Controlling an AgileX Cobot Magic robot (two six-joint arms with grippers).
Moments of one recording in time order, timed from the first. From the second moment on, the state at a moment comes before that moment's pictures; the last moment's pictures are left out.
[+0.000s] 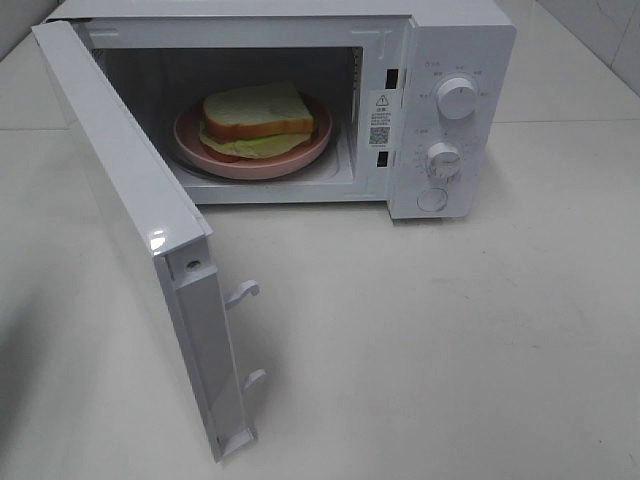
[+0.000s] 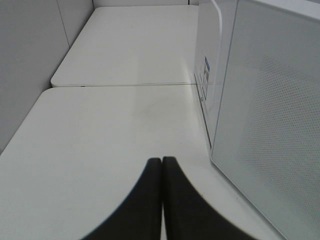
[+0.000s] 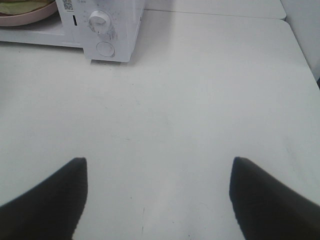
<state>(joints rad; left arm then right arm) -0.03 0.96 -0.23 -0.06 -0.37 0.06 0.11 0.00 -0.51 -0.05 1.04 0.03</state>
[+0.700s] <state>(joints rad) -0.03 1.36 -0.28 0.35 -0.84 -0.22 0.11 0.00 -0.51 -0.05 1.04 0.03</state>
